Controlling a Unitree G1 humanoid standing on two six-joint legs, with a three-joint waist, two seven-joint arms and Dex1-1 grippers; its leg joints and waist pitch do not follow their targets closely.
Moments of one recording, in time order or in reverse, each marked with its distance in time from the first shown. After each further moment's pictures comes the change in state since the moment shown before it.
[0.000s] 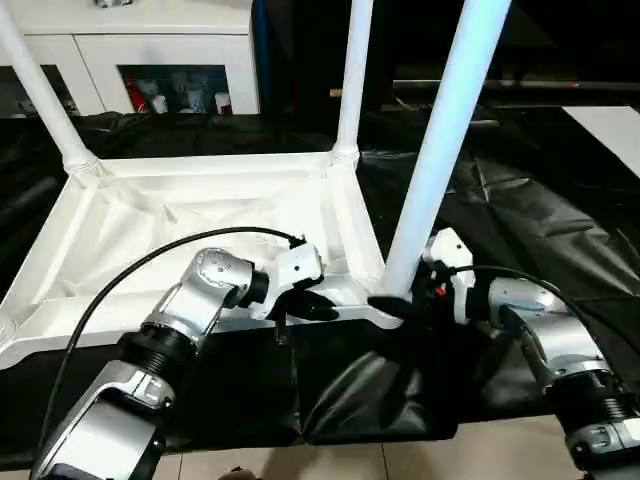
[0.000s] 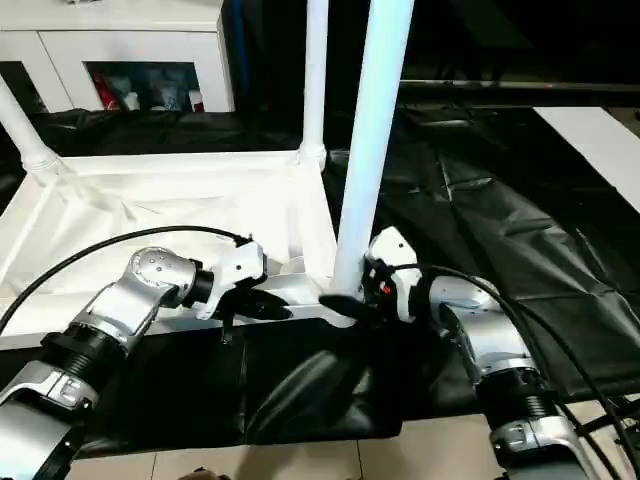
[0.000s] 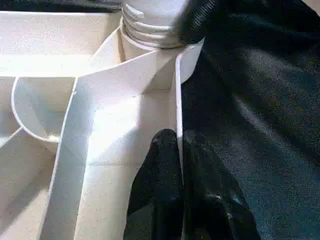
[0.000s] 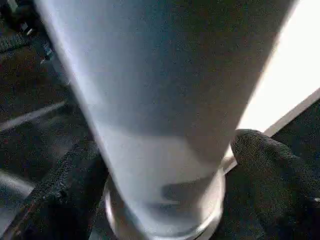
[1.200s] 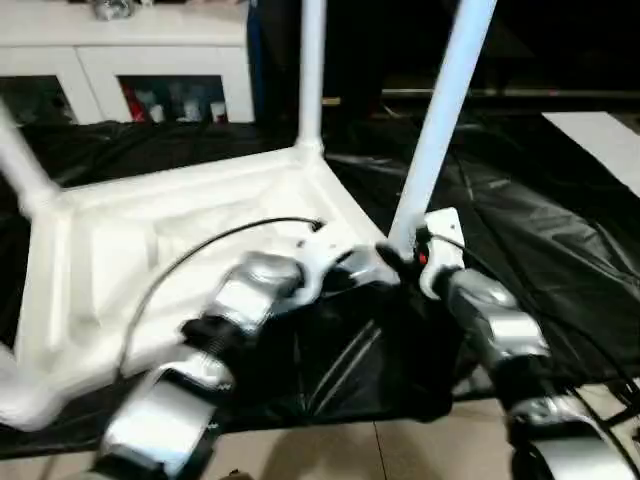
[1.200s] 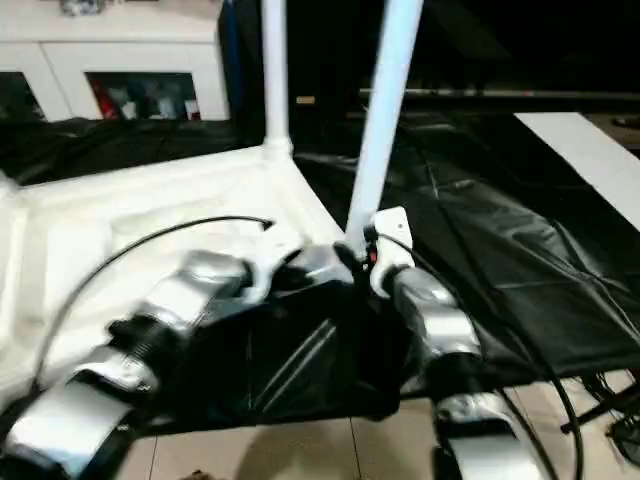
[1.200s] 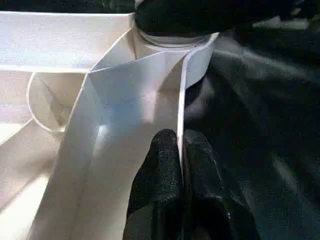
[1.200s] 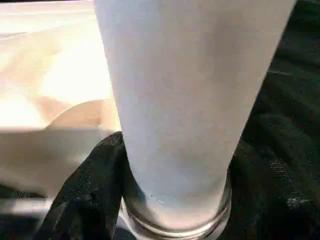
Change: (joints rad) left arm -0.118 -0.271 0.062 0.211 0.053 0.168 0.531; right arm -0.117 0.284 -0.181 0.221 -0.049 0.031 -0.716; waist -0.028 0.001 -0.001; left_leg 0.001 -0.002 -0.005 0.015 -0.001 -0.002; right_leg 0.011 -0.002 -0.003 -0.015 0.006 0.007
